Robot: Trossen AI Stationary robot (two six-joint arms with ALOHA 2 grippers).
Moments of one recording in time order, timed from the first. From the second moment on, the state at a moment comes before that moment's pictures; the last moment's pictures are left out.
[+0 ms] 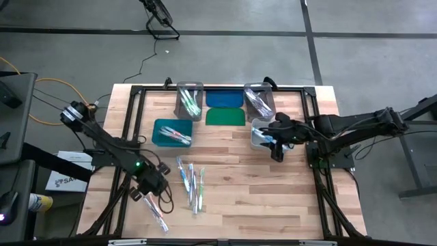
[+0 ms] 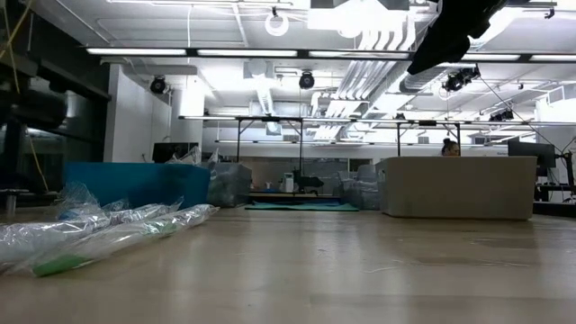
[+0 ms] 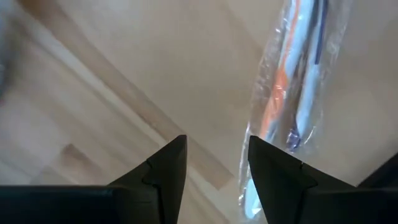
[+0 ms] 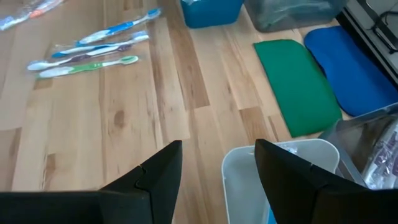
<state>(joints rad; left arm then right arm) -0.65 1.30 0.71 -0.76 0.12 0.07 0.10 1.02 0.90 -0.65 0.22 0.26</state>
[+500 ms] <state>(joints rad) -0.81 1.34 0.71 -0.75 0.10 -0.05 0.11 1.02 0.90 -0.64 0.21 0.27</state>
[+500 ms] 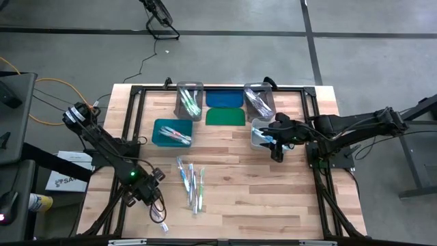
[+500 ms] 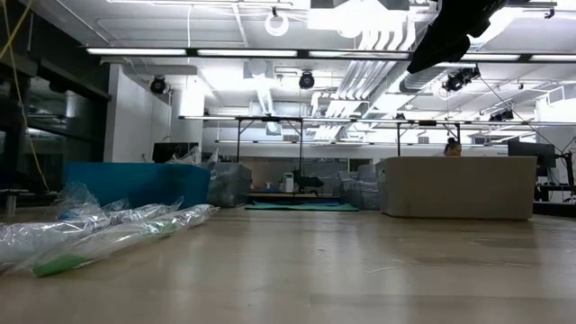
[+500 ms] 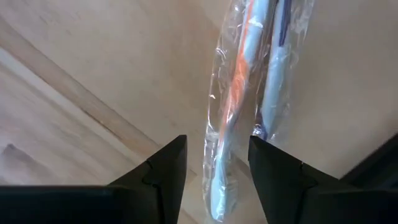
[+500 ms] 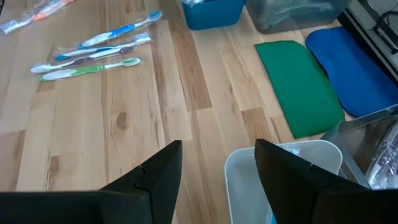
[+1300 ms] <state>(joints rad) -0.83 1.35 0.65 -0.70 0.07 -0.08 0.11 1.02 0.90 -0.64 0.23 0.27</state>
